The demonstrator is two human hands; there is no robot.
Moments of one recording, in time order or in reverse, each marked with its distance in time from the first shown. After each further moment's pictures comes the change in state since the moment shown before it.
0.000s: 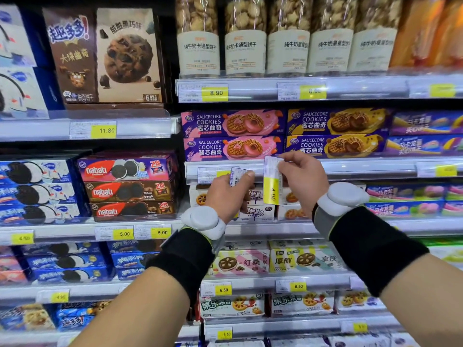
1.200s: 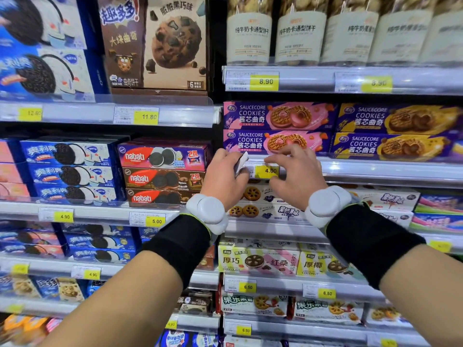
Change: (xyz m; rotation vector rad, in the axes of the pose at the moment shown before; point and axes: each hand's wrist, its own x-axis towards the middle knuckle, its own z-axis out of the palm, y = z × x) left_hand 0.015 -0.011 -0.076 0.552 0.196 0.320; right_hand -0.004 -0.009 0.069 -0.865 -0.255 -0.441
